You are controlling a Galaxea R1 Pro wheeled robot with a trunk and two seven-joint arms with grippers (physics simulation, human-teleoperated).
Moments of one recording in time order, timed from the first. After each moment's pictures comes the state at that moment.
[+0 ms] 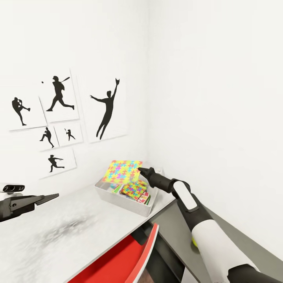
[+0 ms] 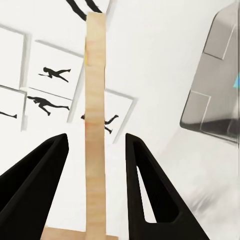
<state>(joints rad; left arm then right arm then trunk) -0.32 0.59 0.32 -1.39 0.55 1.02 -1.57 -0.79 0.12 0.15 -0.86 -1.18 0.62 0.11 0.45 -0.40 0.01</state>
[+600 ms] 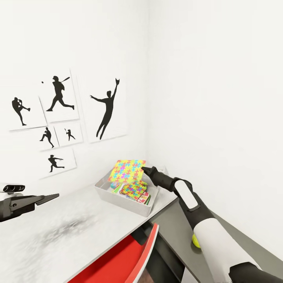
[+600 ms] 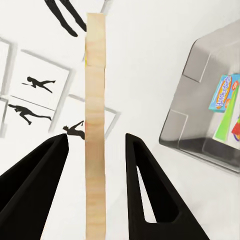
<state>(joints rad) -0.32 0.59 0.32 -1.39 0.56 1.02 -1.57 -0.80 0.11 0.15 -0.85 -1.10 0.57 0.11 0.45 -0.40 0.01</state>
